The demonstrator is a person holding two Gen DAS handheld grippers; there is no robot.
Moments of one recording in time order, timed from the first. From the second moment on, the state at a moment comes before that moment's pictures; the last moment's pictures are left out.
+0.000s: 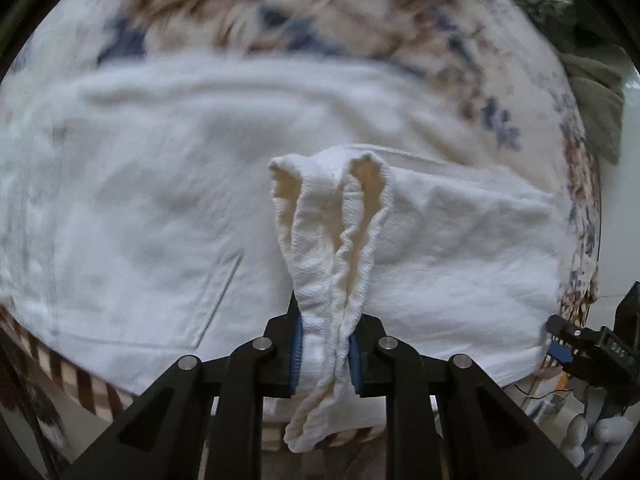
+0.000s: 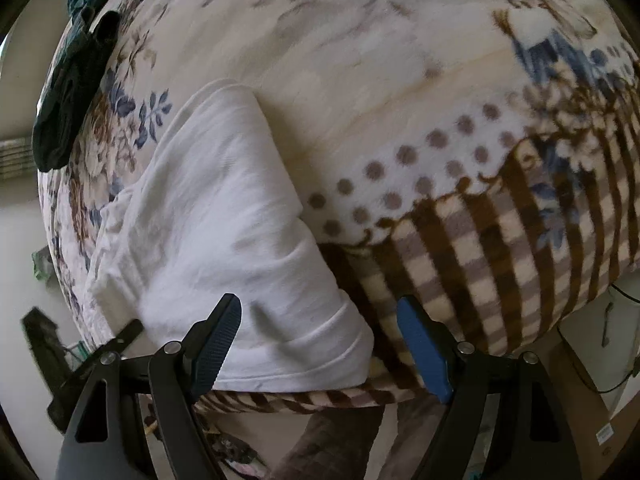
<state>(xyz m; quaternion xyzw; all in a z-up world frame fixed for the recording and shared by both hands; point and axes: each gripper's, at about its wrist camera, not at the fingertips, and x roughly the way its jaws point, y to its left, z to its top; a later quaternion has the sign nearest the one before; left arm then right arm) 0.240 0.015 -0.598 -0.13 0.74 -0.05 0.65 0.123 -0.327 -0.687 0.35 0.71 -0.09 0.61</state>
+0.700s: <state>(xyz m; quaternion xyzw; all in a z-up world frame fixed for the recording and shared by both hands) 0.286 0.060 -0.608 -0.22 0.71 -0.05 0.66 0.163 -0.301 -0.683 0.32 0.71 -0.07 0.62</state>
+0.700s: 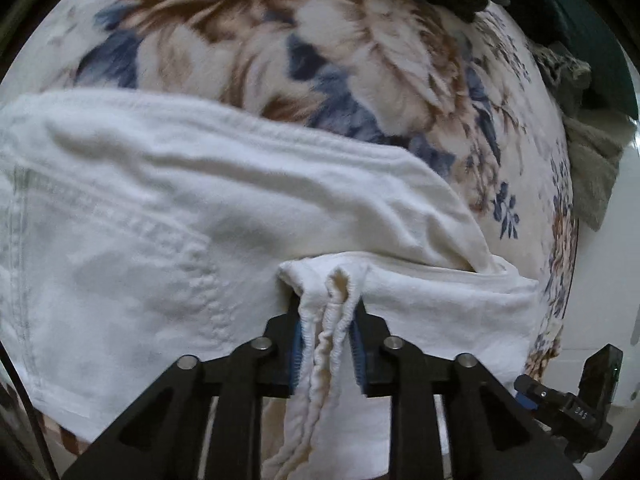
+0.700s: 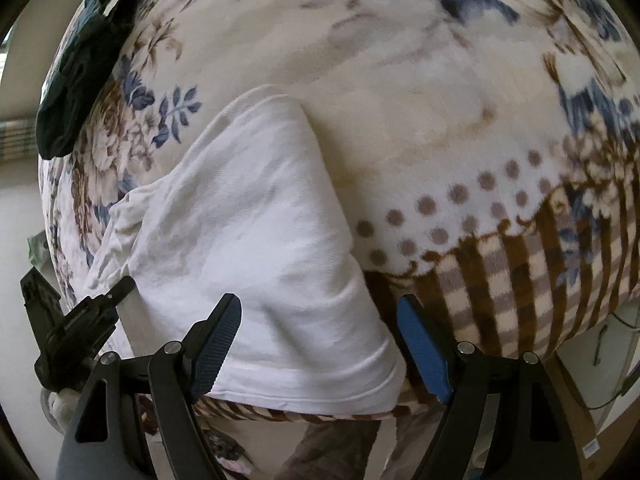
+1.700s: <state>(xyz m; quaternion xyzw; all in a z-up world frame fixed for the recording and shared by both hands) 0.121 0.283 -0.599 -0.58 0.47 0.22 0.62 0.236 -0.148 -0.654 0.23 0.71 0.03 0.66</state>
